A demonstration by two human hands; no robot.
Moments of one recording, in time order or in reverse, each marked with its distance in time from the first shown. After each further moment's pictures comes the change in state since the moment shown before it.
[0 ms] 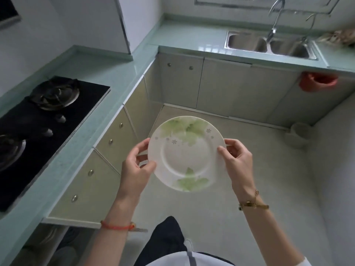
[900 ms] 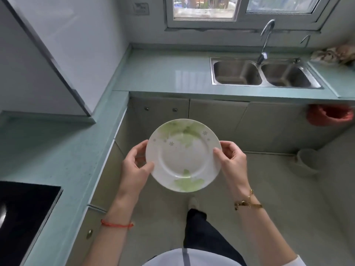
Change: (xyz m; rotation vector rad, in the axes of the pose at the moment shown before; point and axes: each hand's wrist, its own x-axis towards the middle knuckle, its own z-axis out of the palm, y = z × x) left_hand 0.528 0.081 0.133 0.075 -0.166 0.018; right_hand 0.468 -0.057 0.167 -0.003 0.175 0.050
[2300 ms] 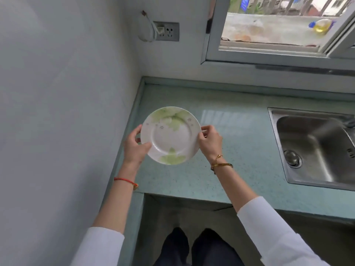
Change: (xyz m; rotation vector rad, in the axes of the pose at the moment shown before) left_hand 0.798 0.039 -0.029 0.123 0.110 -0.119; right_hand 0.651 -0.063 0.501 -0.447 -0.089 0.000
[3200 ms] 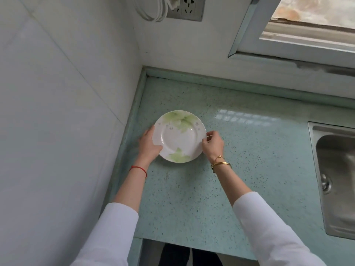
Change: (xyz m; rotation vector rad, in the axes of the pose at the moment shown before) left_hand 0.206 -0.065 0.069 0.391 -0.214 -0.174; right_hand 0.179 0.057 0.128 -0.167 -0.105 0.222
